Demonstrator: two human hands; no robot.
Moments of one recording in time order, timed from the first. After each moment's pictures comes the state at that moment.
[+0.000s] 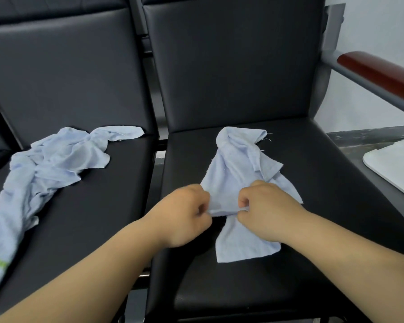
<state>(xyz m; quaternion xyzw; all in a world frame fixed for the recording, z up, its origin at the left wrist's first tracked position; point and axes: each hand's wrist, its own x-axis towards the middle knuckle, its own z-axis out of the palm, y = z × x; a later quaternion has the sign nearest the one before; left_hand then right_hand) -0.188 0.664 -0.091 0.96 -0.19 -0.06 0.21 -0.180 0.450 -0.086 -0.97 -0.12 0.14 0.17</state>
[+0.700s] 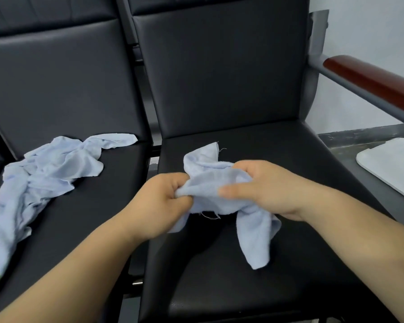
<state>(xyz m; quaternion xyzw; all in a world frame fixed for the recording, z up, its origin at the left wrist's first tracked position) -0.193 0.663 -0.048 0.90 -0.13 -0.03 0.40 -0.169 0.432 -0.034 -0.81 -0.10 0.24 0.52</state>
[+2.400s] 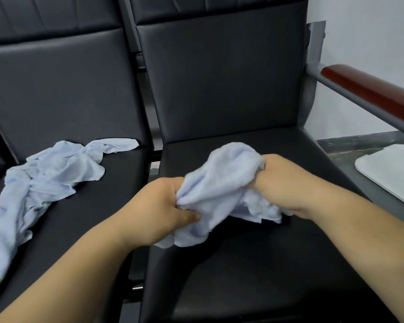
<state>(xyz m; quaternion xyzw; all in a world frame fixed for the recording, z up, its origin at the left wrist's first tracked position) -0.205 0.665 -0.021 0.90 -0.10 -0.12 0.41 -0.177 0.433 -0.011 -0.94 -0.17 0.16 0.26</state>
